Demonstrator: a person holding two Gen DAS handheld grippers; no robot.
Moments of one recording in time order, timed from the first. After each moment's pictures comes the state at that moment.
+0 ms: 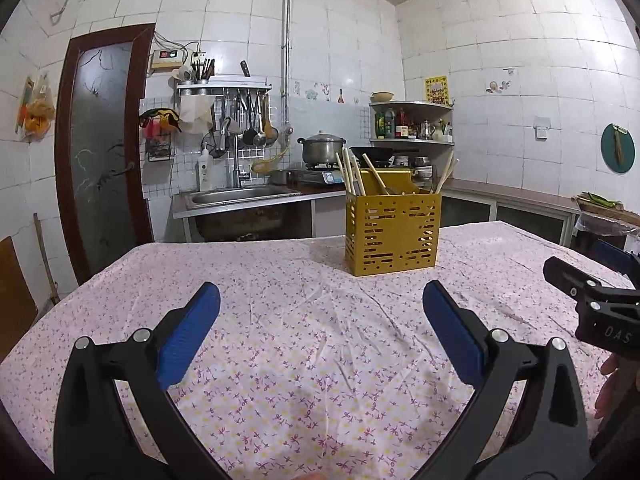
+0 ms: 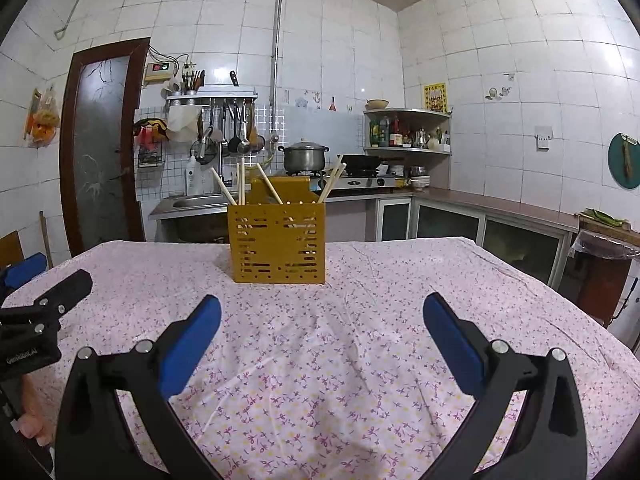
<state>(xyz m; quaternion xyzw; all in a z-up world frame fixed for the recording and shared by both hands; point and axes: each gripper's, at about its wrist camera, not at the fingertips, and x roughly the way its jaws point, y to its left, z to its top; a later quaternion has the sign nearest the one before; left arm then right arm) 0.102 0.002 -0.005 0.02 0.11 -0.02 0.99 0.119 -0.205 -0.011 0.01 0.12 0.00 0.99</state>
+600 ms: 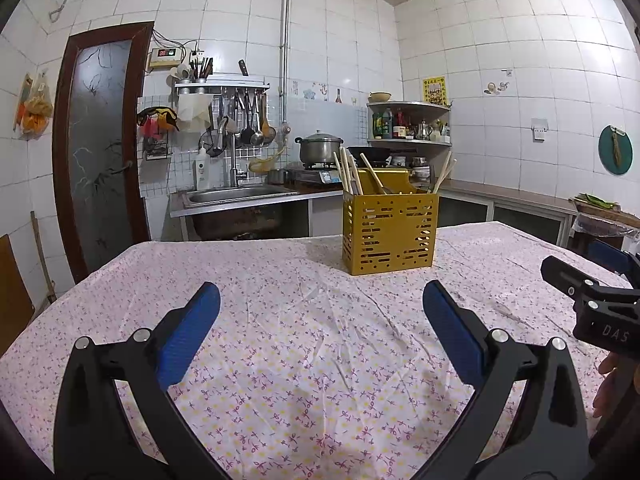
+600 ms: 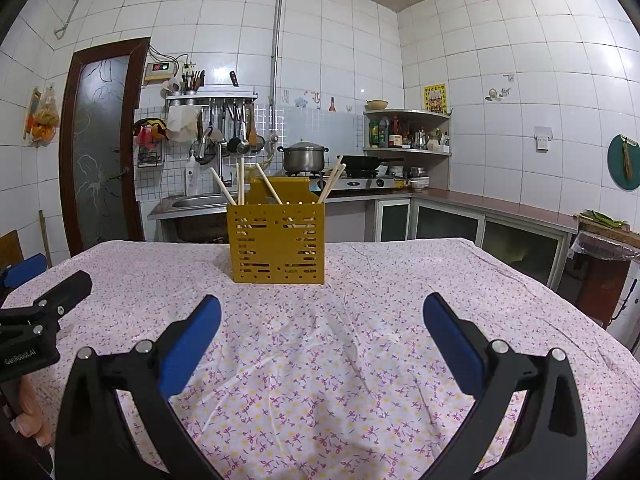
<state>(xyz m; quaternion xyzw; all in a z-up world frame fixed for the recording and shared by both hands) 0.103 0.006 -0.007 0.01 0.12 -0.02 0.99 0.121 -0.204 -0.011 0.01 0.12 0.00 0.99</state>
